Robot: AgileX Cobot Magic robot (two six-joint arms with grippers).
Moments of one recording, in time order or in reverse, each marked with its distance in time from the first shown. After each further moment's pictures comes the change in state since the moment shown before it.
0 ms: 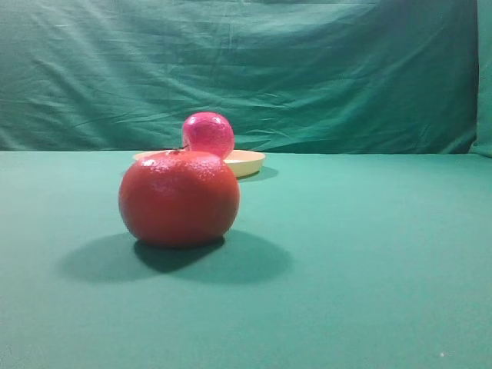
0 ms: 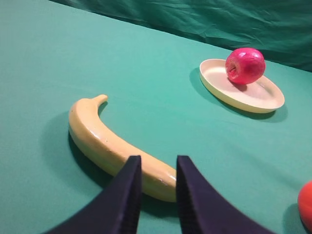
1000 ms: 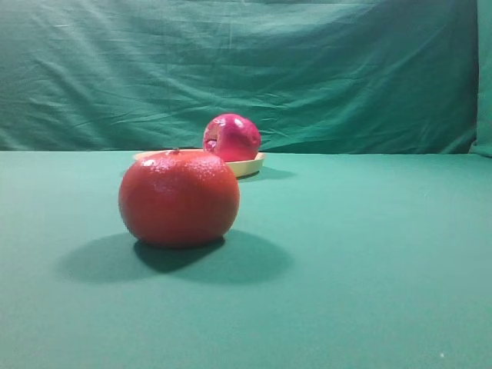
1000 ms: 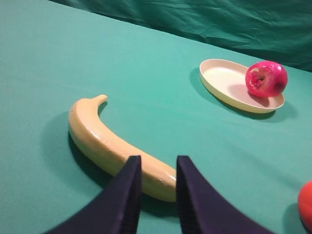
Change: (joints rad) left arm 0.000 0.000 0.000 0.000 0.000 0.000; right arm -0.230 -0.285 0.474 0.030 -0.209 0.010
